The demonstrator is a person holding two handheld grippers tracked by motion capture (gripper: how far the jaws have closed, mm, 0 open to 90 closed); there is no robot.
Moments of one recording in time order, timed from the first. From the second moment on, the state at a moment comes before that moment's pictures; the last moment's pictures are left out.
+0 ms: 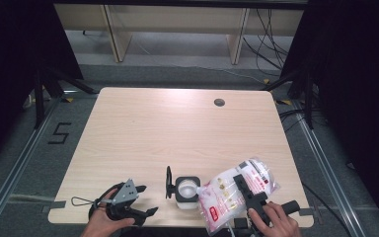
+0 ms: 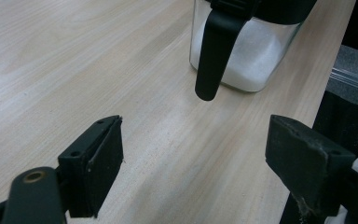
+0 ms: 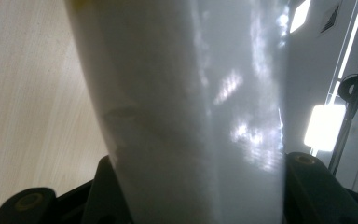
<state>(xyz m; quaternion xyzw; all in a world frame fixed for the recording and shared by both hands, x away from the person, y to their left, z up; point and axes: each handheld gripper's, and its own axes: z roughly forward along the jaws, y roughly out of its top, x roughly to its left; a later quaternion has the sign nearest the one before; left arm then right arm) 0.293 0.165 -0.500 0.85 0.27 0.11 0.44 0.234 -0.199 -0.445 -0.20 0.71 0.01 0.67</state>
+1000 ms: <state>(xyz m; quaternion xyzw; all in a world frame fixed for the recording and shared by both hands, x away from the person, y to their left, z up) 0.293 0.165 -0.500 0.85 0.27 0.11 0.44 0.233 -0.197 -0.444 -0.22 0.71 0.00 0.67</state>
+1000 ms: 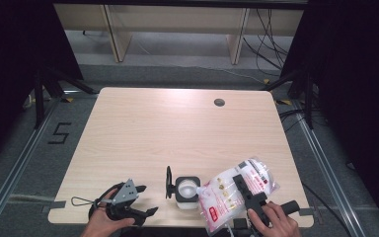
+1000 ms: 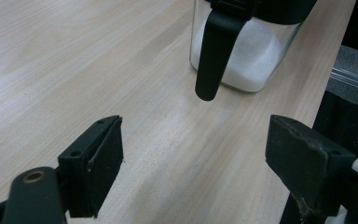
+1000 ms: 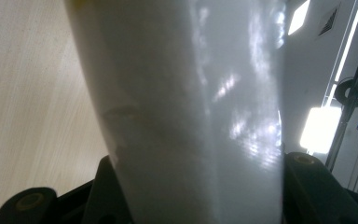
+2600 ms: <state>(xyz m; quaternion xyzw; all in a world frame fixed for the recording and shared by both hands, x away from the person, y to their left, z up) 0.293 0.165 -0.500 0.85 0.27 0.11 0.44 0.236 -0.202 -0.441 -0.18 0.73 0.04 0.66</state>
